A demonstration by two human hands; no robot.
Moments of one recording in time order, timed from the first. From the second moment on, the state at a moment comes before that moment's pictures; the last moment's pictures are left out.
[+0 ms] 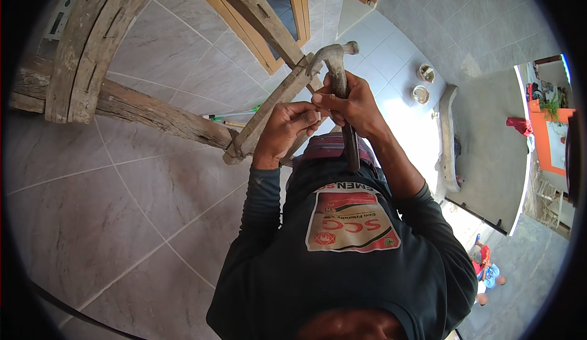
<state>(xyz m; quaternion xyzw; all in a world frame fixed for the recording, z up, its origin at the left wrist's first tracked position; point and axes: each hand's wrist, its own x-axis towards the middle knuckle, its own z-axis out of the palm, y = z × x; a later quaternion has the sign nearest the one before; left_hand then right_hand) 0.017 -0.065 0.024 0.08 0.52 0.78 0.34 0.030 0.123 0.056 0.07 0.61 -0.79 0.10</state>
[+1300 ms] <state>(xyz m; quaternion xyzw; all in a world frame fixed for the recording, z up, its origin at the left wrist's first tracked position) -0.013 -0.080 -0.035 0.03 0.62 0.78 0.09 0.049 0.135 0.060 0.05 0.54 -0.82 0.18</state>
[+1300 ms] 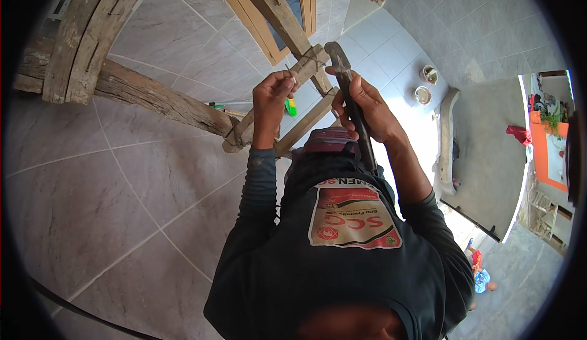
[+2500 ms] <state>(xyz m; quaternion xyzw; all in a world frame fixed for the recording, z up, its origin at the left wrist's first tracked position) -0.043 -0.051 -0.076 0.07 0.89 0.41 -0.19 0.003 0.119 0.005 -0.12 0.92 -0.37 0.04</state>
